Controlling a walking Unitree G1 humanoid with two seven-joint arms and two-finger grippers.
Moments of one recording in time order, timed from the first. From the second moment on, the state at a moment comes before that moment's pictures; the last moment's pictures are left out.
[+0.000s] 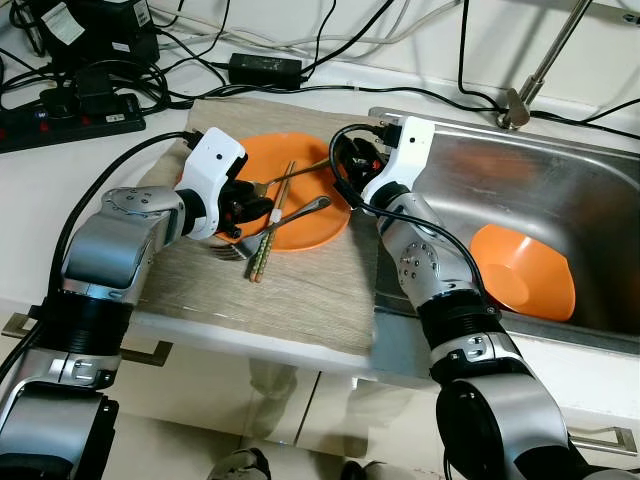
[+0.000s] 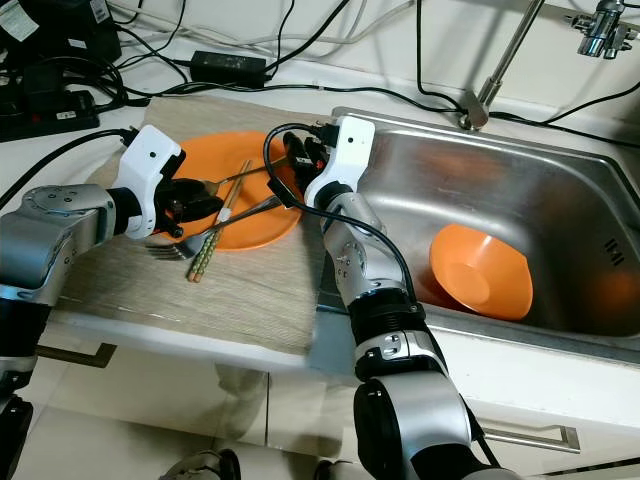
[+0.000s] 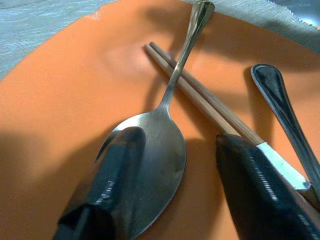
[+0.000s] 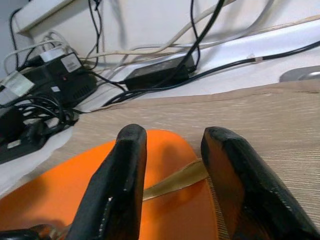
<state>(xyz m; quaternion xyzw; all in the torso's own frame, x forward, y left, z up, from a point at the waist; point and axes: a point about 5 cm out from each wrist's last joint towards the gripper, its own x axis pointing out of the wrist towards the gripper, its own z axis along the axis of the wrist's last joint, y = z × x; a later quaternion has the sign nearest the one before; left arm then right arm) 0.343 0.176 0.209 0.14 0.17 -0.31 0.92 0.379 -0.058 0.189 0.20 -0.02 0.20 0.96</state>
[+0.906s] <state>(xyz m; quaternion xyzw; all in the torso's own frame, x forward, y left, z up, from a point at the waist) 0.376 0.197 0.245 0.01 0.00 -0.13 0.99 0.357 -0.126 0.206 0.01 -0.14 0.06 0.99</state>
